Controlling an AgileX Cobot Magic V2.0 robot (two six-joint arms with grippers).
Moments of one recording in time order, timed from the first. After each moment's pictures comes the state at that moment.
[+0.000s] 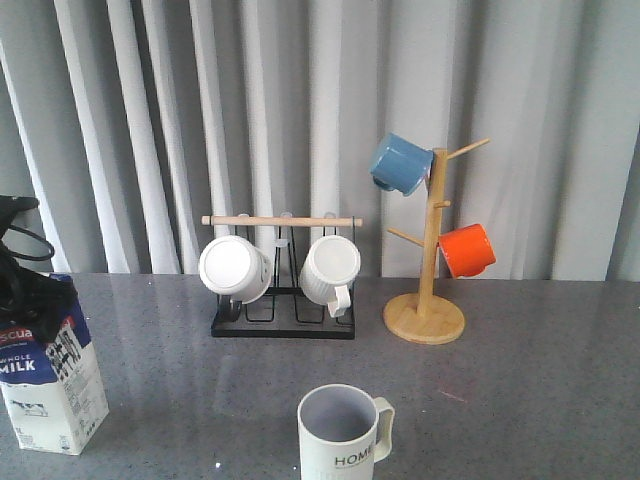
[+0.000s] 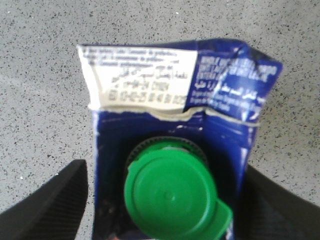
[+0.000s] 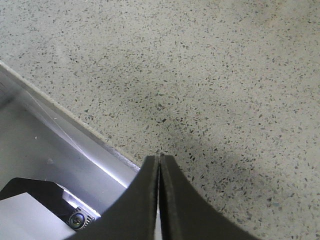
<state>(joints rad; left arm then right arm) 0.05 1.85 -1.88 0.01 1.26 0.04 0.30 0.60 -0.37 0.30 0.68 -0.38</state>
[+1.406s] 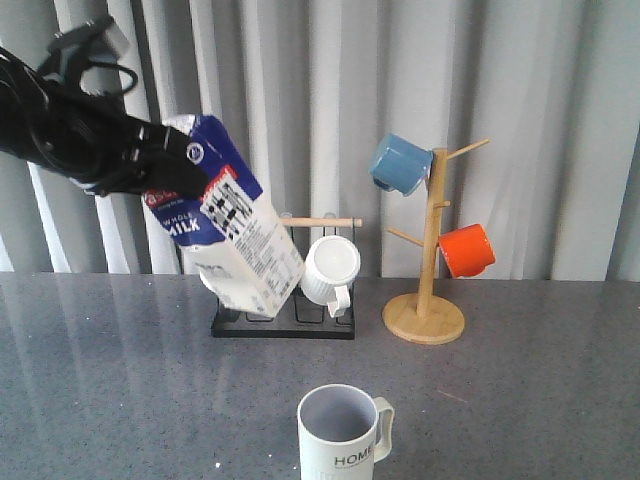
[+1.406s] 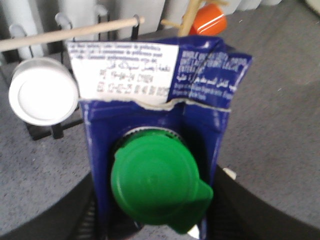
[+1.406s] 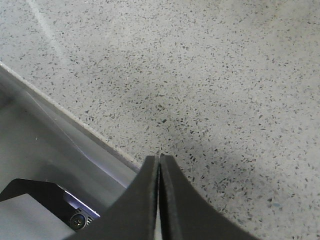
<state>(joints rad) -0.15 1.84 -2.27 -0.45 1.27 0.18 0.30 0.60 -0.37 0.30 0.68 -0.38</state>
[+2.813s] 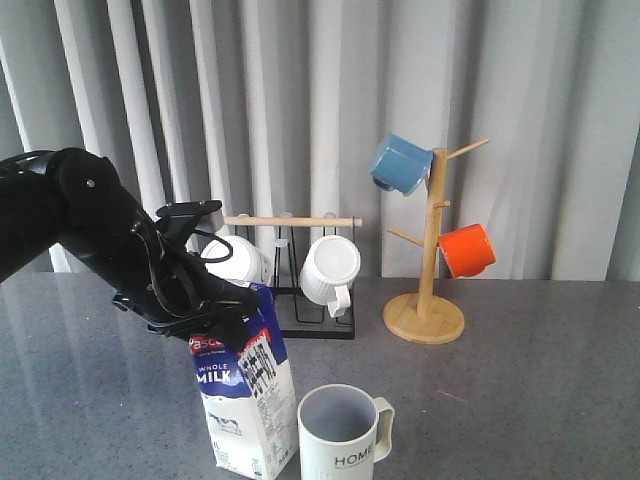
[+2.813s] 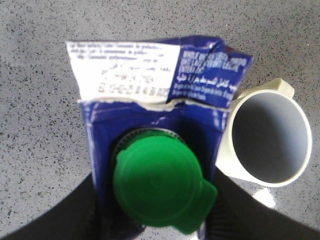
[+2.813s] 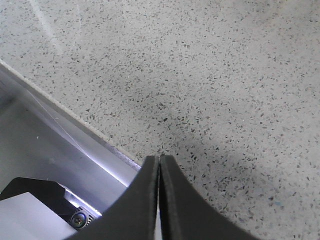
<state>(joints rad) -0.28 1.93 -1.95 -0.33 1.24 0.13 0.30 0.60 -0.37 0.30 0.68 -0.38</state>
